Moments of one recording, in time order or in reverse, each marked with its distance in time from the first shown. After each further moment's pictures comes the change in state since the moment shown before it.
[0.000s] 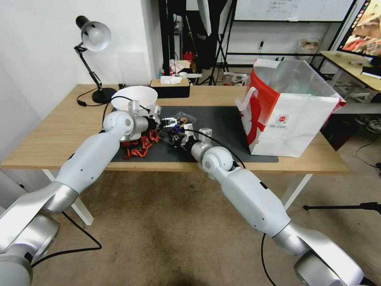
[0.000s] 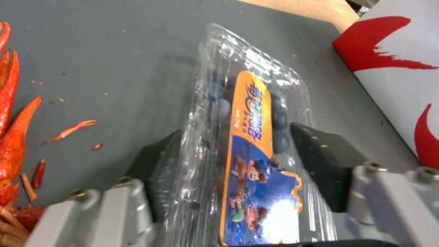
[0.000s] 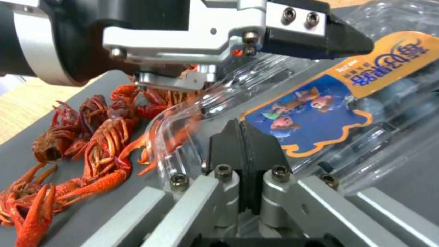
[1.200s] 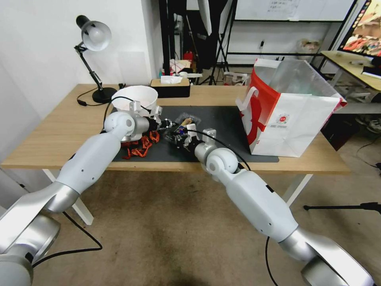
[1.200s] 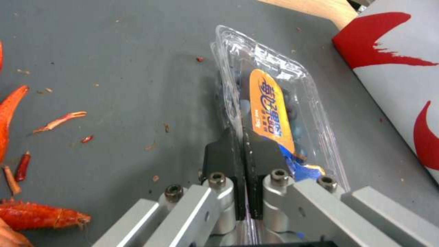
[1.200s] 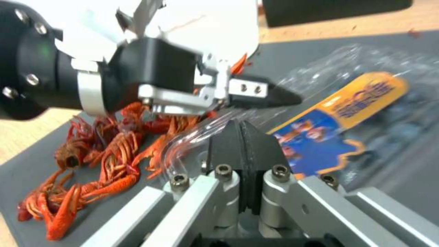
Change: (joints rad) left arm 0.012 -0.008 -0.007 -0.007 -0.001 0.001 -0.009; right arm -0.052 -0.073 0.037 0.129 0.004 0.037 0.011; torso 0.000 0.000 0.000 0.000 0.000
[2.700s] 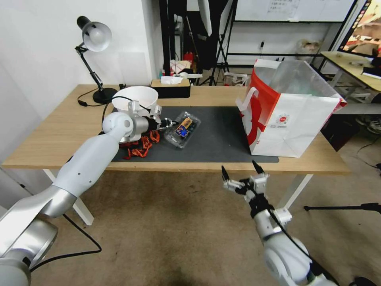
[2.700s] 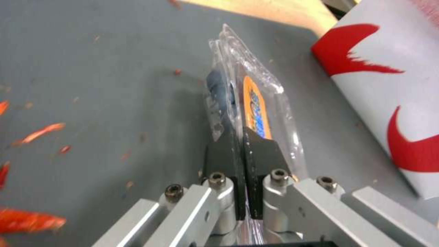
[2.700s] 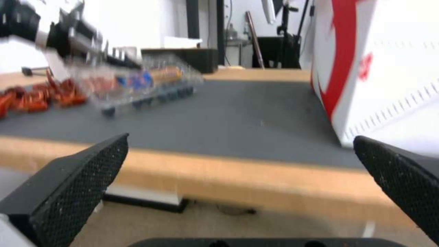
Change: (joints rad) left arm 0.016 0.005 -0.035 -0.057 -0.012 -0.002 -0.005; right arm -0.940 -0.134 0.426 0.515 -0.551 0.513 0.107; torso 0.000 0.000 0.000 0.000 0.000
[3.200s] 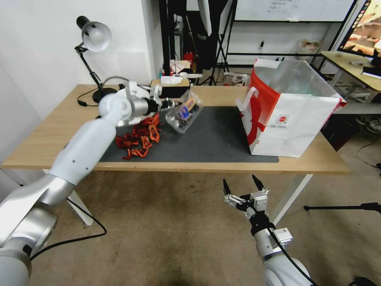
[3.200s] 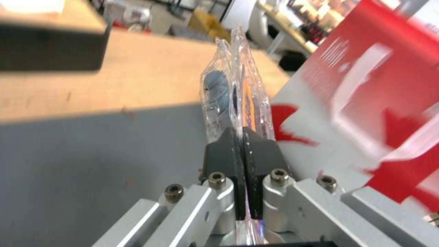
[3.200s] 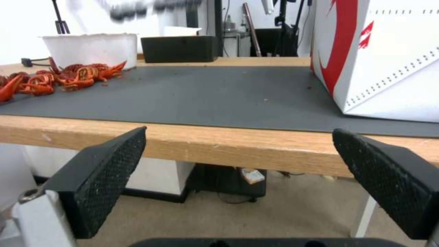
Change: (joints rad) left arm -0.126 0.015 -0.018 -0.080 -0.080 0.000 -0.024; right arm -0.053 0.044 -0.002 -0.008 -0.039 0.027 -0.005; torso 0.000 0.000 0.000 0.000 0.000
